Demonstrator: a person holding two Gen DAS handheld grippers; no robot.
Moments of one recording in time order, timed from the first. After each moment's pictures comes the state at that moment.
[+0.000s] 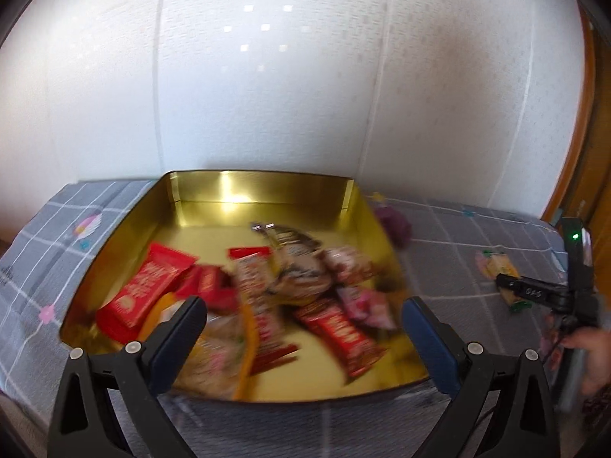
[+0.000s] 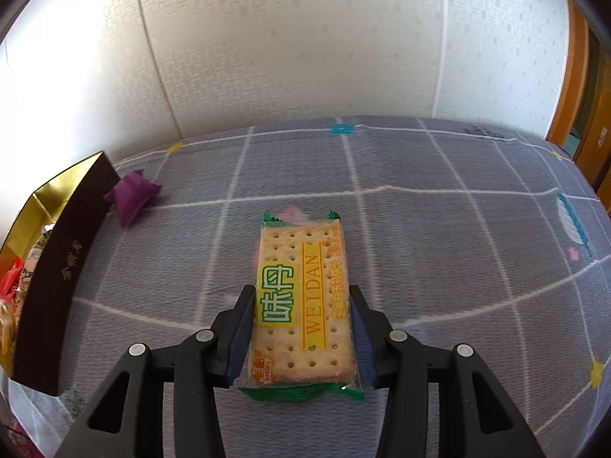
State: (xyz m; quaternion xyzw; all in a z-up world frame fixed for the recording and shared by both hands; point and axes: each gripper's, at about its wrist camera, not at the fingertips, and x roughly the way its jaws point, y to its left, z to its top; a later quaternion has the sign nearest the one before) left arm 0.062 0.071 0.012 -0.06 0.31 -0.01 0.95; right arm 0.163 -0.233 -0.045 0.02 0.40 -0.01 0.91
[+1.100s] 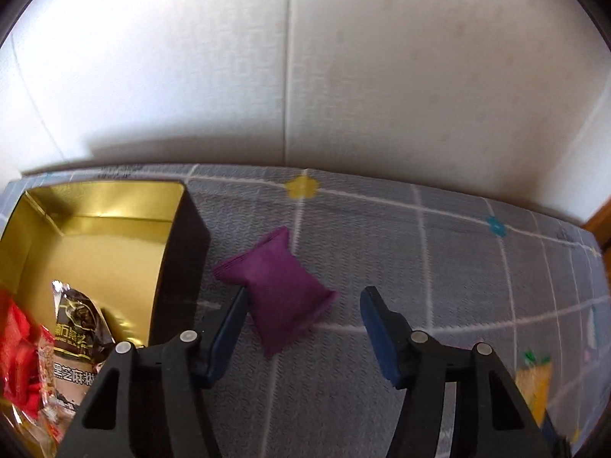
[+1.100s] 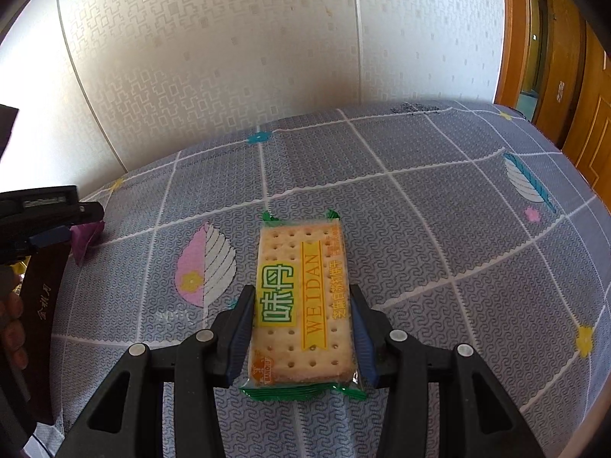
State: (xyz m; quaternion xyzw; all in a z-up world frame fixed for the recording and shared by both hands) left arm 0.291 -0.067 -0.024 -0.07 0.48 0.06 0.87; right arm 0.157 -0.277 -0.042 0.08 0.40 -0.08 0.91
